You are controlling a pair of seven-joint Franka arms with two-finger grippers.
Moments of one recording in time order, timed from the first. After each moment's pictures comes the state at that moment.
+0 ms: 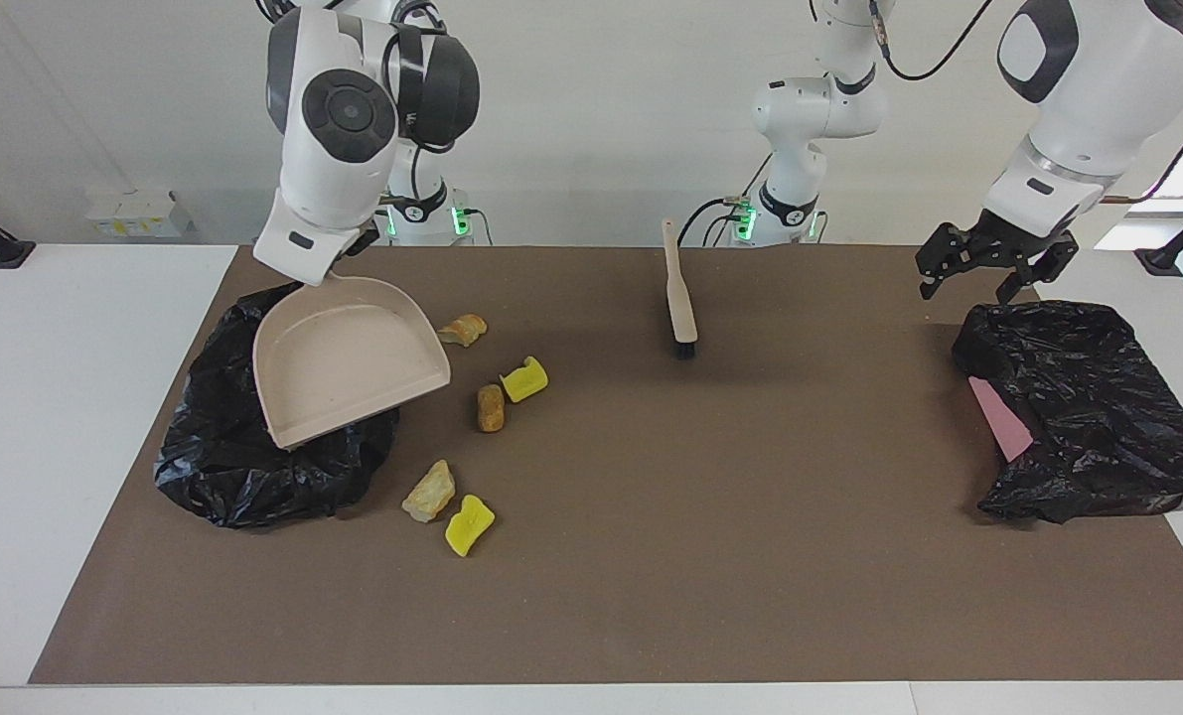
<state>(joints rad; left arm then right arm) -0.06 0.07 0.00 -1.51 -0.01 1.59 0.09 0.03 0.26 0.29 -1.32 -0.41 1.17 -0.20</state>
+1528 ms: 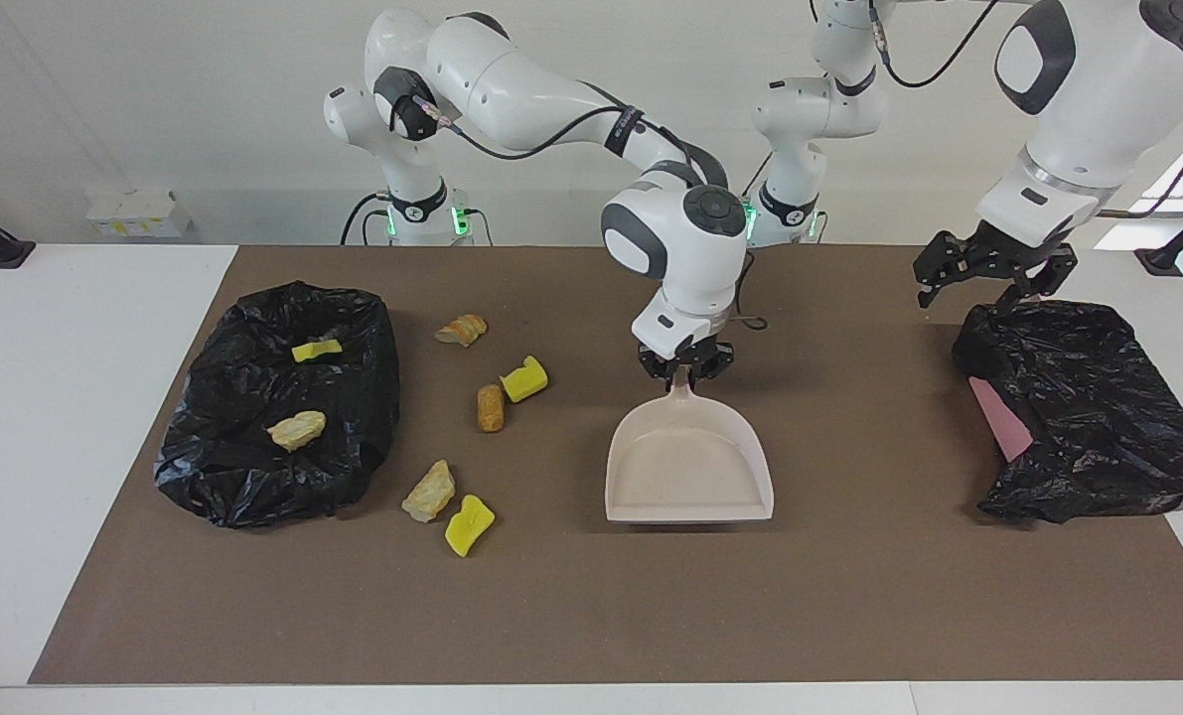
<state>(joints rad) -0.06 0.08 -0.01 -1.50 -0.01 1.60 0.14 0.55 0.76 0.29 -1.12 -0.20 1.88 0.88</state>
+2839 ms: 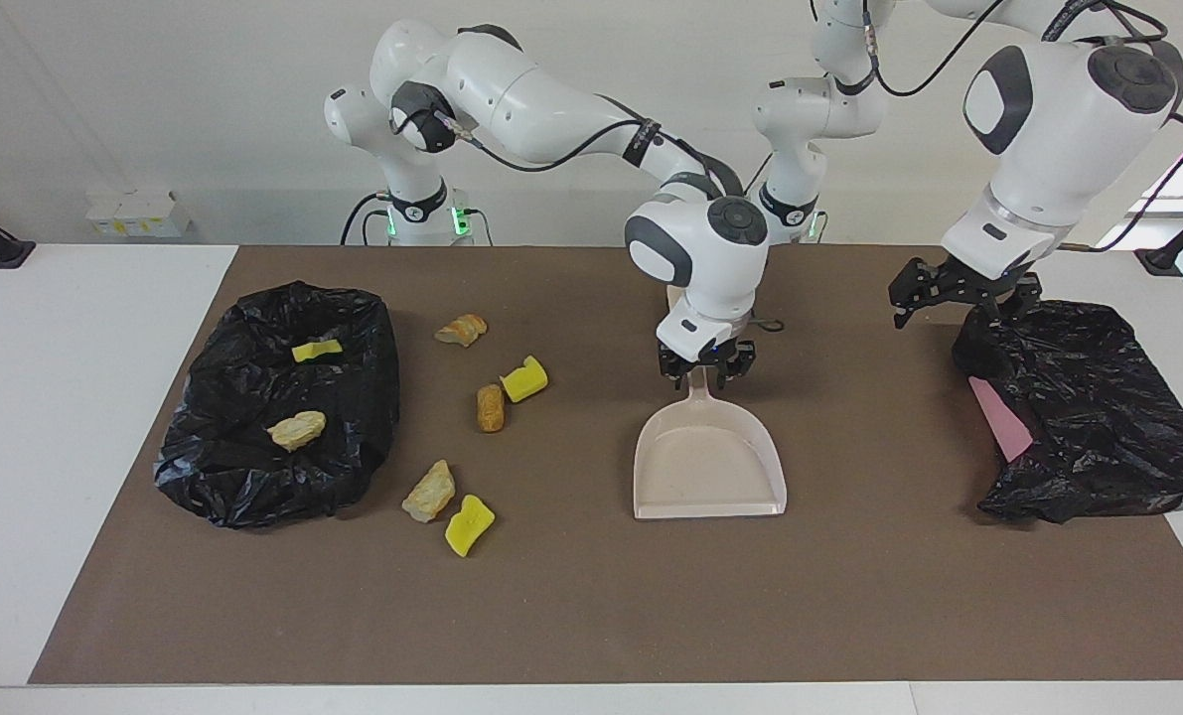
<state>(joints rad) -0.07 0.05 -0.03 -1.69 -0.01 1.79 0.15 0.59 0.74 0.29 -1.11 -0.17 1.87 0.89</state>
